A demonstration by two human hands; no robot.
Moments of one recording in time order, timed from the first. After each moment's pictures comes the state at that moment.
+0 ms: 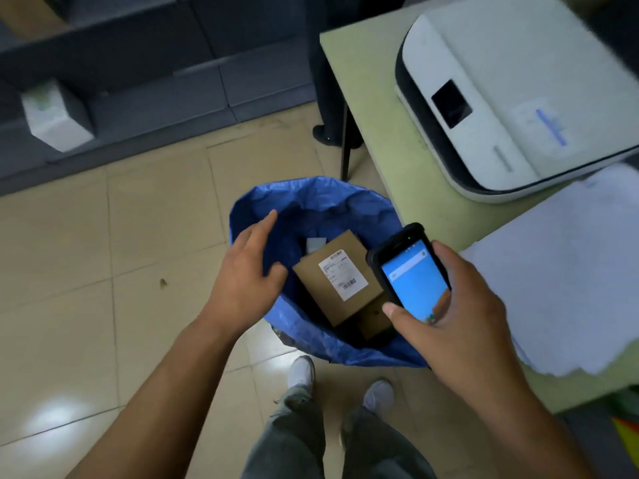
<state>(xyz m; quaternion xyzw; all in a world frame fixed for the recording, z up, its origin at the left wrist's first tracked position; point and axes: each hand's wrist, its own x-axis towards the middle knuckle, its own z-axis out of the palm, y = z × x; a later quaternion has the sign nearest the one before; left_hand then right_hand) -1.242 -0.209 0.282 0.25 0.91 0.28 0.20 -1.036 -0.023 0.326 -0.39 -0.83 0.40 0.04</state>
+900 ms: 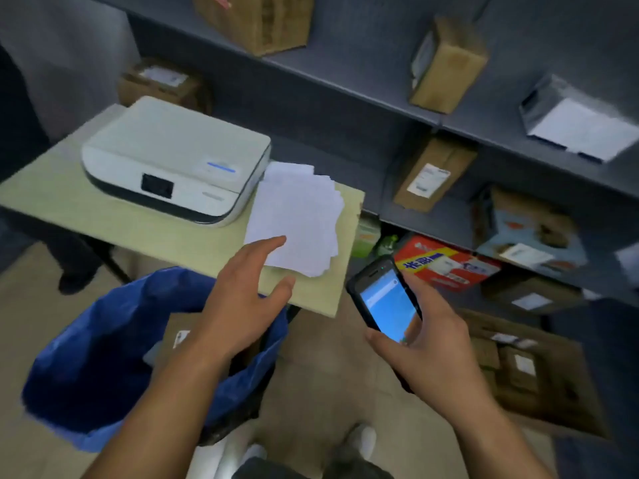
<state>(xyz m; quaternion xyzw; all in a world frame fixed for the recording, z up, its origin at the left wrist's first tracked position) -1.116 -0.128 0.433 0.66 0.57 0.35 0.34 -0.859 -0.192 0.493 -0.71 -0.63 0.22 0.22</state>
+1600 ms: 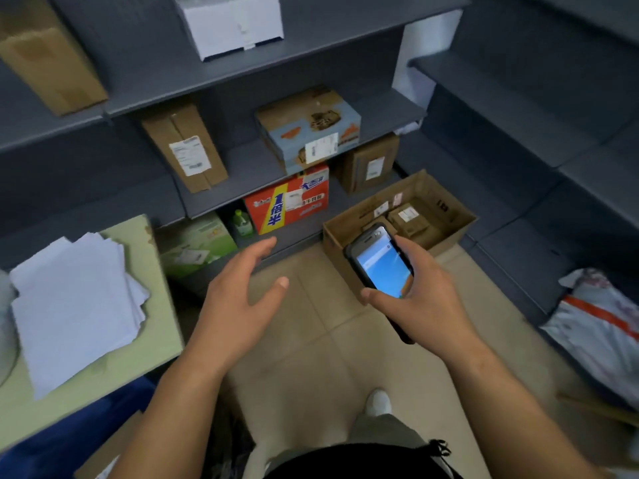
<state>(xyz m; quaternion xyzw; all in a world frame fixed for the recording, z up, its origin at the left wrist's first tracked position) -0.751 -0.205 0.466 0.83 0.32 0.17 0.43 -0.559 -0.402 0.472 -0.88 -0.31 0.16 0.33</state>
